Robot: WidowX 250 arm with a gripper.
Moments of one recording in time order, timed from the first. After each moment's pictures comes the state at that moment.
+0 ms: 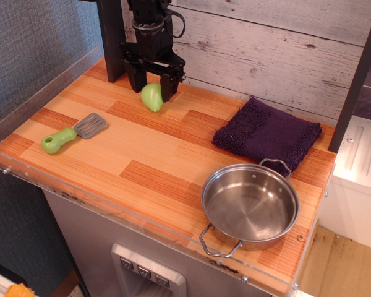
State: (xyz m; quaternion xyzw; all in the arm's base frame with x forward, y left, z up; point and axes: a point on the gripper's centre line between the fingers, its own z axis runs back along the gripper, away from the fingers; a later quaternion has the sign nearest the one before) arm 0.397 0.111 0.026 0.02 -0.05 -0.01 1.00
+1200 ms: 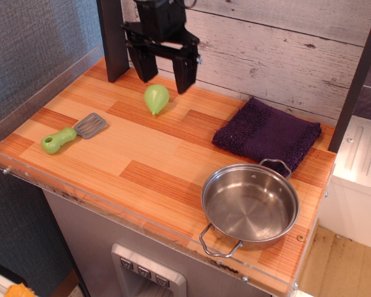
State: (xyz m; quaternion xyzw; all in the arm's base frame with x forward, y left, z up) arm 0.347 0.055 0.090 -0.03 -0.07 -0.06 1.00
